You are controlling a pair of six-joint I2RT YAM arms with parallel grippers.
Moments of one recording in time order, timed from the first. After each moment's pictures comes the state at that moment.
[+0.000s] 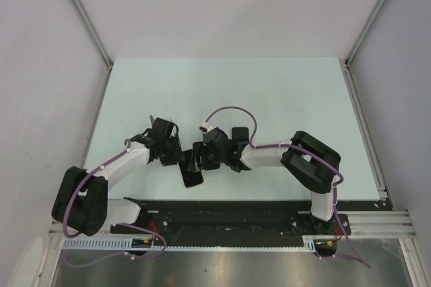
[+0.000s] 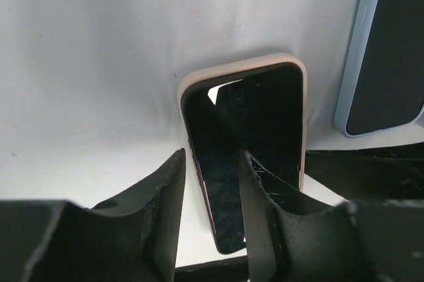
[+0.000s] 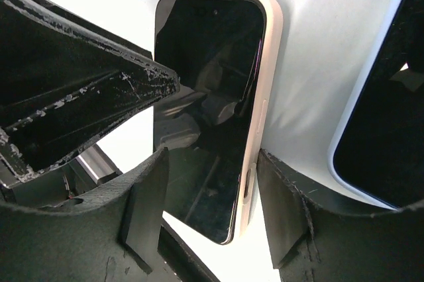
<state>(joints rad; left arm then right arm) -0.39 1.28 0.65 -0.46 0.04 -0.63 1.03 1.90 1.05 0.14 -0.13 0.82</state>
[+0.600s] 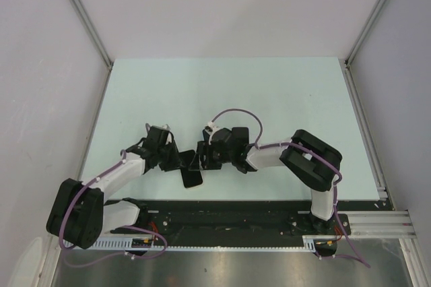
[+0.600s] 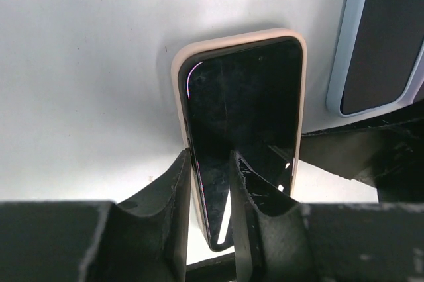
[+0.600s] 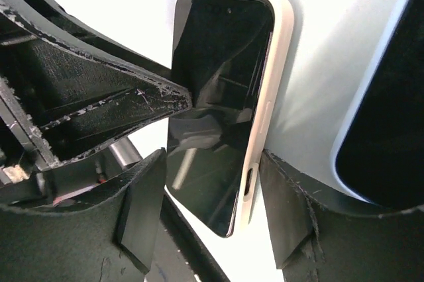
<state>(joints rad) -0.38 1.19 0.52 -0.38 0.14 -0.67 1.00 1.90 0.96 0.30 -0.25 0.86</state>
